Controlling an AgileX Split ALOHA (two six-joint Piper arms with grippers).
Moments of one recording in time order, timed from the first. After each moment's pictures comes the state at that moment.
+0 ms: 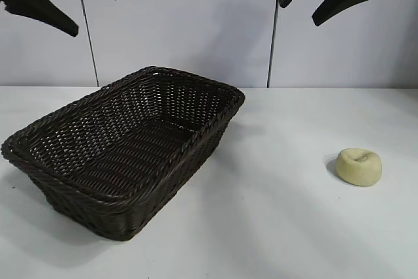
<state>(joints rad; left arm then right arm) -0.19 1.64 -1.42 -0.54 1.00 -0.19 0.12 1.85 -1.73 0.44 1.09 -0.08</state>
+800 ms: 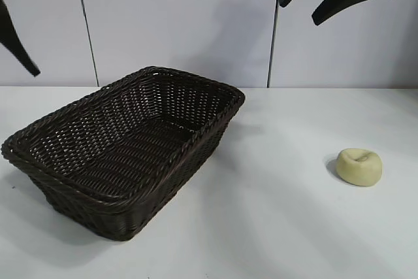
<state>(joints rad) -0.19 1.37 -0.88 -0.44 0.78 -0.52 0.12 1.85 -1.73 0.44 1.08 -0.08</state>
